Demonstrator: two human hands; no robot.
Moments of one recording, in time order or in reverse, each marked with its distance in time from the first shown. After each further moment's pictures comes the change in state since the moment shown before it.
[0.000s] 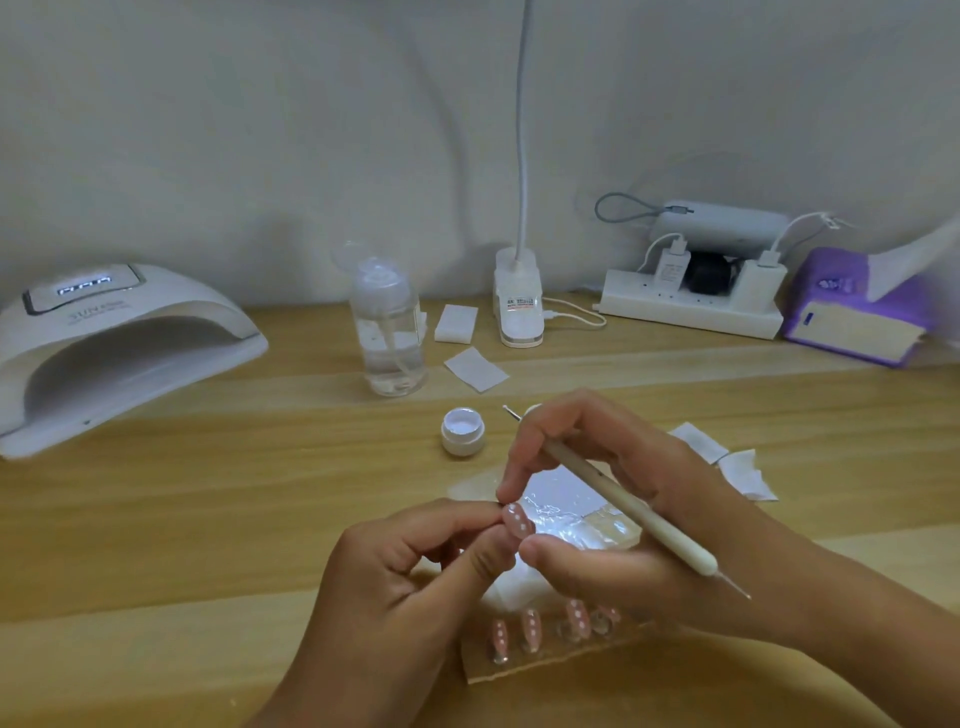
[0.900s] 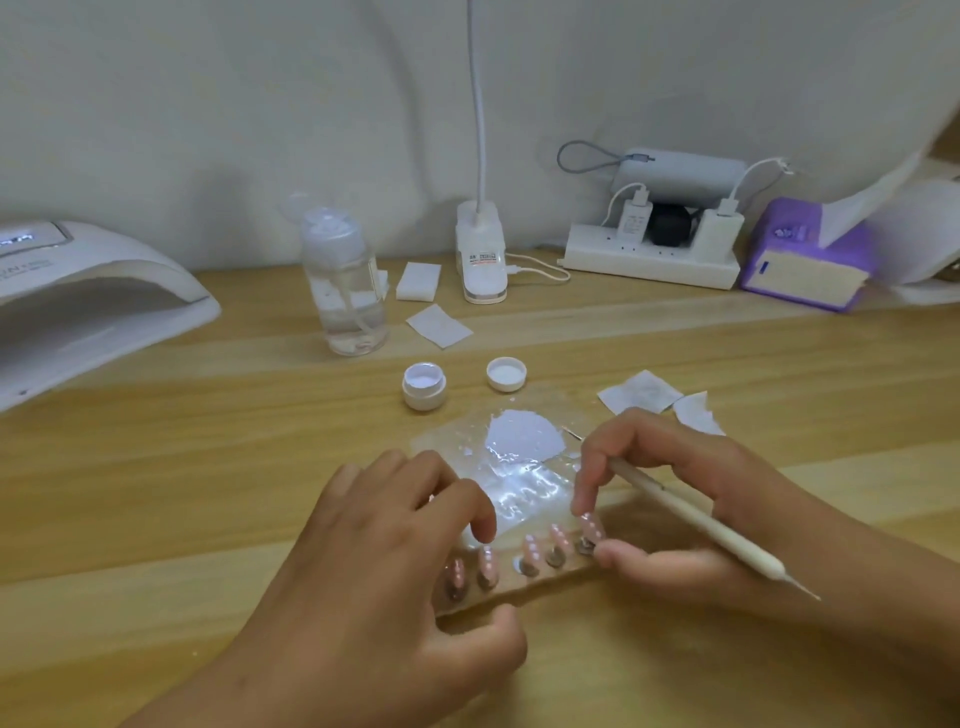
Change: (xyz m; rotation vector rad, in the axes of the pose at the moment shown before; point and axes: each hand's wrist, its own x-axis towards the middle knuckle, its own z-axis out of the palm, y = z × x) left_hand -0.009 0.019 -0.002 0.940 -0.389 0.168; right_hand -0.063 0.011 -0.027 -0.259 0.056 0.152
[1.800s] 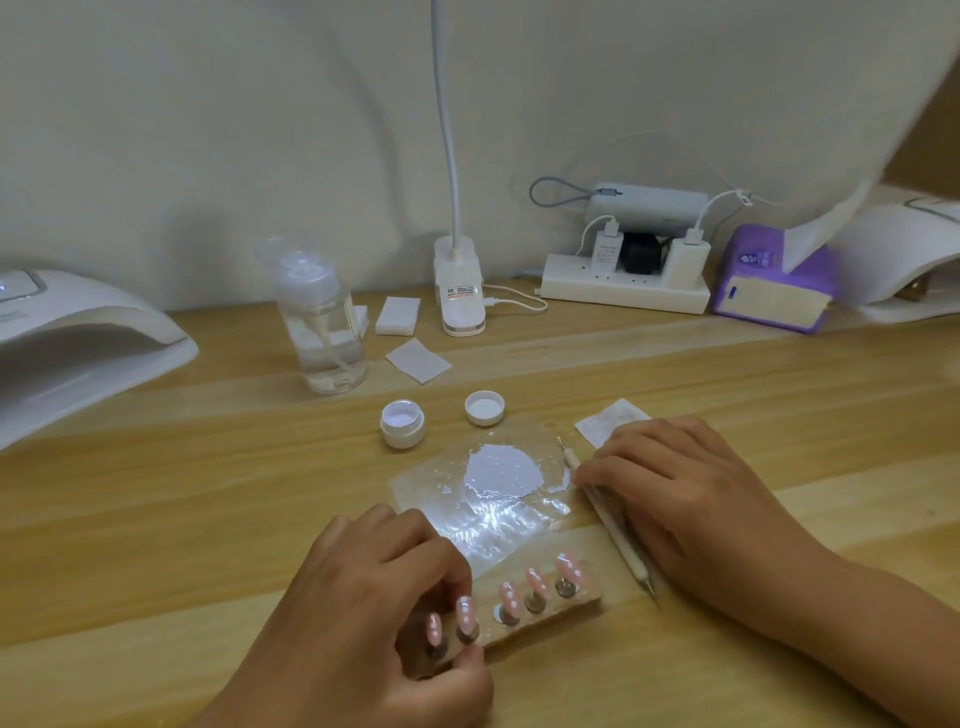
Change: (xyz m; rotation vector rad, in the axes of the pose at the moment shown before) left_hand 0.008 -0.011 0.008 -0.063 0.055 0.140; right_hand 0.000 0.047 -0.003 -0.847 0.171 -0.206
